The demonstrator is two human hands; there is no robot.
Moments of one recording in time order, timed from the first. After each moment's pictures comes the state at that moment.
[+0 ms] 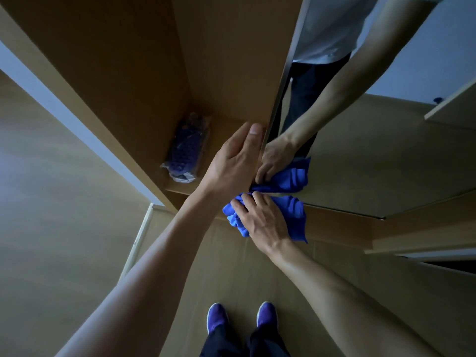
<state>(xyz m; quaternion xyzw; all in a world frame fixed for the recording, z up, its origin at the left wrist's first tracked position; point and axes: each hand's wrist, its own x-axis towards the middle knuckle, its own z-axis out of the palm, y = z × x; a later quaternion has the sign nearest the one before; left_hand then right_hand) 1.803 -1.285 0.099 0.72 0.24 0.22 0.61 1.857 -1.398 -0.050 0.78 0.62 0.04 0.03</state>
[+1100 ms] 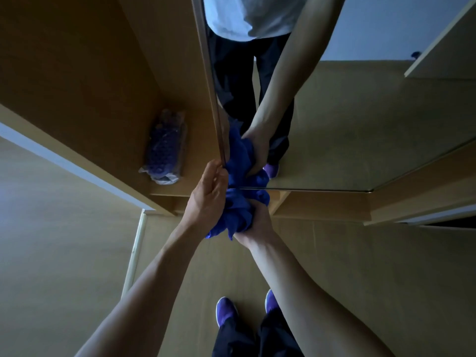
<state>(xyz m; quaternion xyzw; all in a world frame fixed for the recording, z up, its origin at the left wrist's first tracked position) 1.795 -1.303 -0.005 0.74 0.34 0.15 0.56 1.858 -1.395 -0.073 0.30 -0.28 -0.53 -0.75</state>
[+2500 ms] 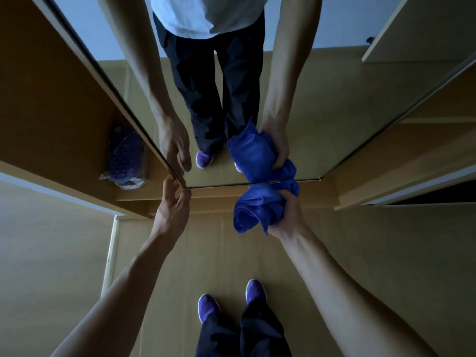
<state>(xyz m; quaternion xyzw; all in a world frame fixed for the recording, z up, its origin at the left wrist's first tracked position) 1.805 -1.323 -0.052 0.72 0.45 0.10 0.52 1.949 -1.513 -0.059 0.36 -0.30 -0.42 -0.78</state>
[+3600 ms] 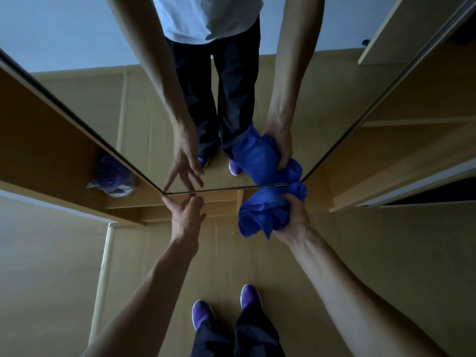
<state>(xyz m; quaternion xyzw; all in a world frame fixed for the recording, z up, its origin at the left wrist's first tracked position) 1.861 -1.395 -0.049 0.44 0.54 0.15 0.70 1.986 -1.564 -0.057 0.41 -0.26 -0.42 -0.77</state>
